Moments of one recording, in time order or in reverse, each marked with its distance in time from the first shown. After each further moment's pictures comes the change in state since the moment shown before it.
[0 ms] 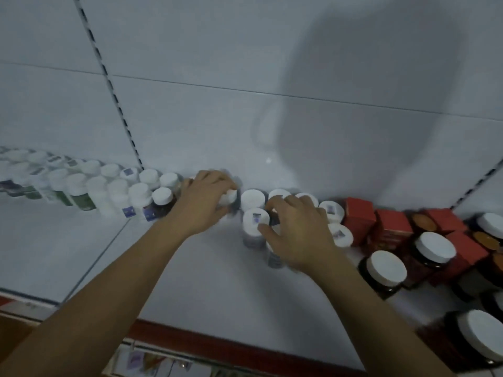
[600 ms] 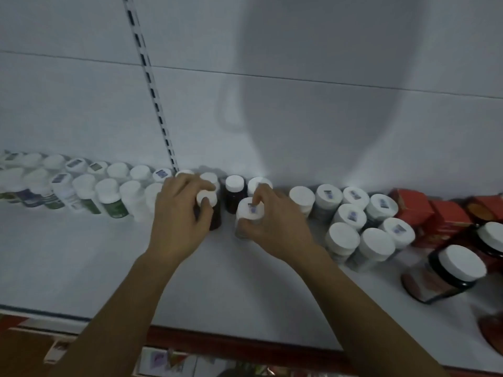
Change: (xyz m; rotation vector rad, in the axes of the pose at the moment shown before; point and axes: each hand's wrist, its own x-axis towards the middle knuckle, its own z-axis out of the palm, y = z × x) left_hand -0.064 -0.104 -0.021 -0.283 0.442 -0.001; right_hand 0.053 -0.113 0.066 0.345 0.046 0.076
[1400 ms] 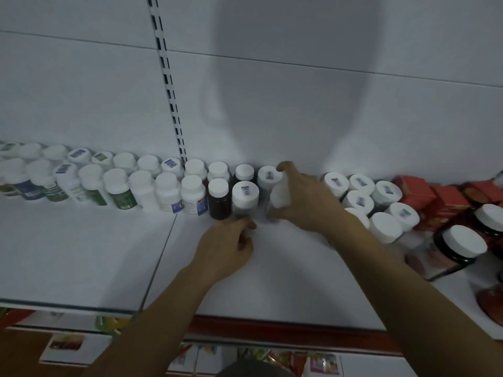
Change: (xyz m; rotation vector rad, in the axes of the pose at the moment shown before) left_hand -0.060 0.001 0.050 -0.150 -0.474 -0.120; right_hand 0.017 0.012 -0.020 -0.271 -0.117 0.069
